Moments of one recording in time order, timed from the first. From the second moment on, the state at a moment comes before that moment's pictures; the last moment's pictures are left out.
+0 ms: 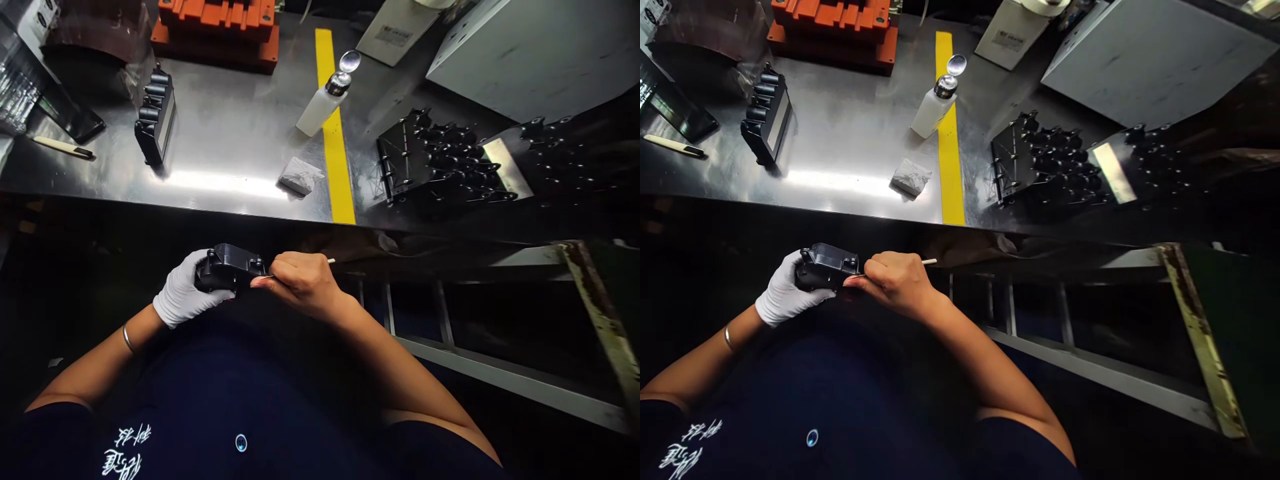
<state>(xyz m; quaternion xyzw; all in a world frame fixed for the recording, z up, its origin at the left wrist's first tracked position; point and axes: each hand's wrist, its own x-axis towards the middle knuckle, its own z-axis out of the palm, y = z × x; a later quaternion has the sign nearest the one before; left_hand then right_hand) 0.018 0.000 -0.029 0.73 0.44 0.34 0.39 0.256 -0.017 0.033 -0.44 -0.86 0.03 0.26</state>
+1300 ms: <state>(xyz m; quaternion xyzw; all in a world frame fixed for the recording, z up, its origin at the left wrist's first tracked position) 0.006 0.012 -0.007 0.81 0.23 0.34 0.41 0.261 -0.031 0.030 -0.44 -0.79 0.31 0.29</state>
